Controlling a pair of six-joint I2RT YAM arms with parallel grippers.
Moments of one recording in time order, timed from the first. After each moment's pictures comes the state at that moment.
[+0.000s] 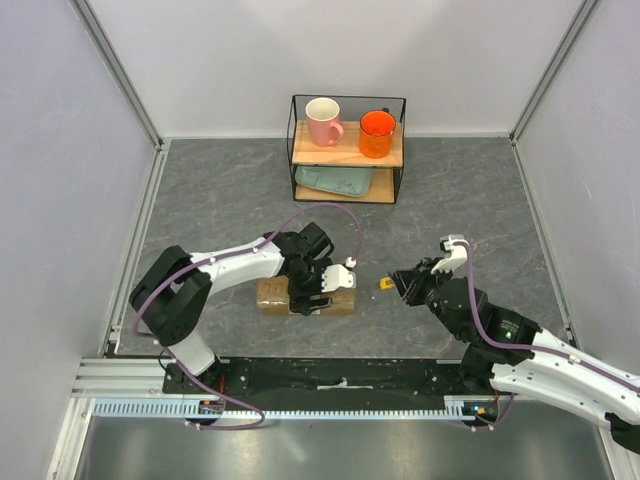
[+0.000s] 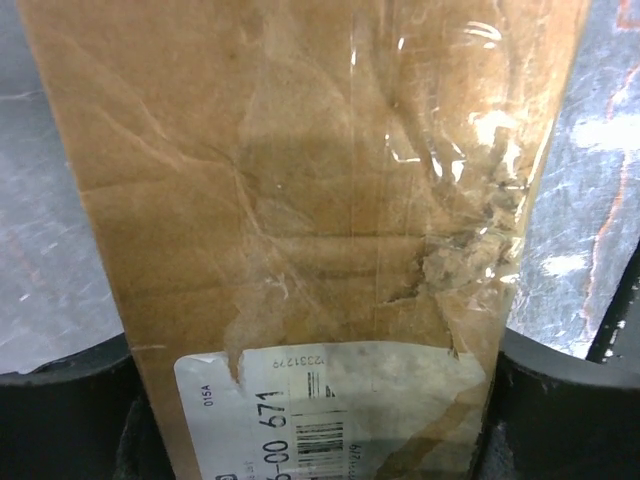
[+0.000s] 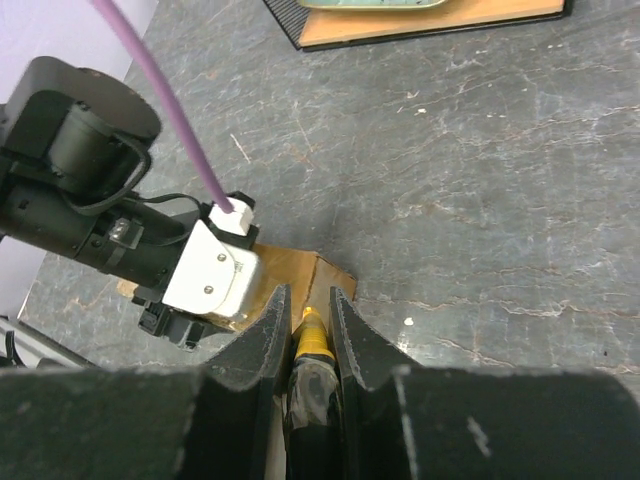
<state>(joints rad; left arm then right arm) -0.80 1.67 1.00 -0.67 0.31 0.74 1.04 0.53 0.52 -0.29 0.53 0.71</state>
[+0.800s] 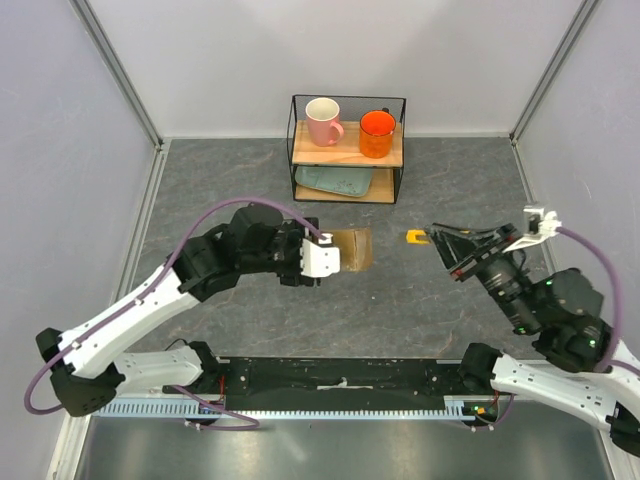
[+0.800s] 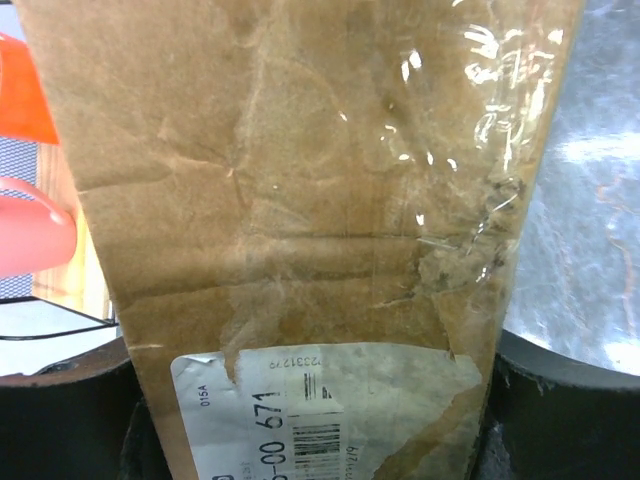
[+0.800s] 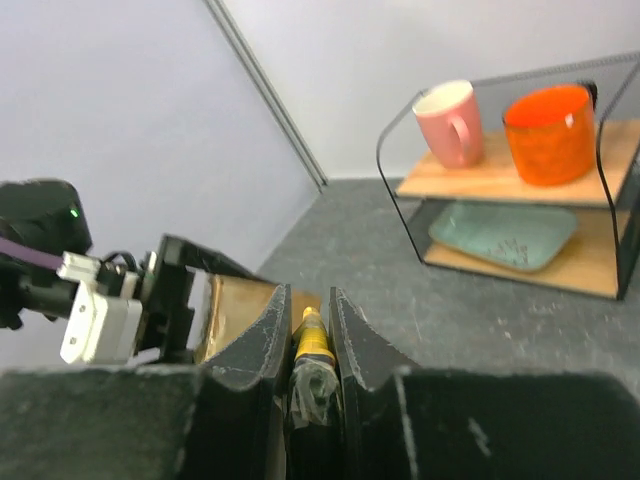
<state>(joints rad) -0.92 1.10 1.21 -0.68 0.15 0.77 1.04 0.47 0.92 -0.27 0.48 0.43</state>
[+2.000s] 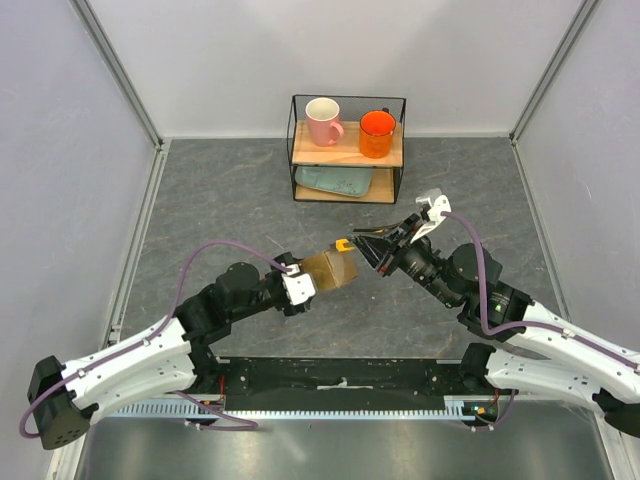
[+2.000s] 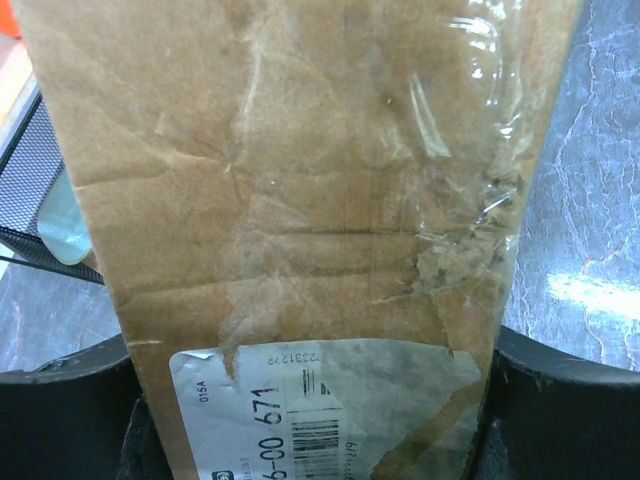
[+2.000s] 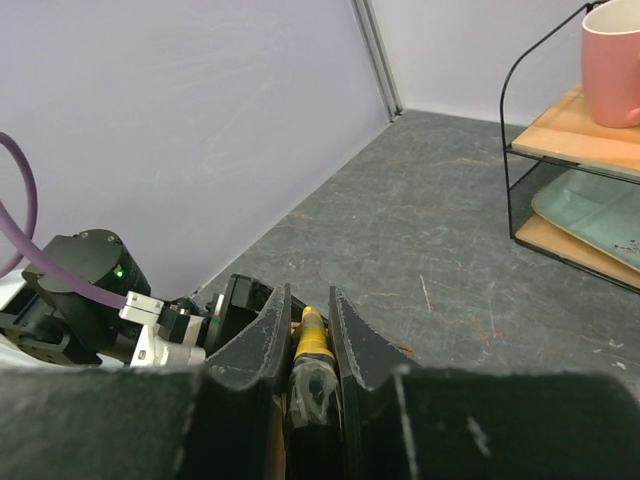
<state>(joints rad) -0.94 0.75 0.49 -0.04 0.08 0.49 1.04 0.80 0.85 0.08 0.21 0.38</state>
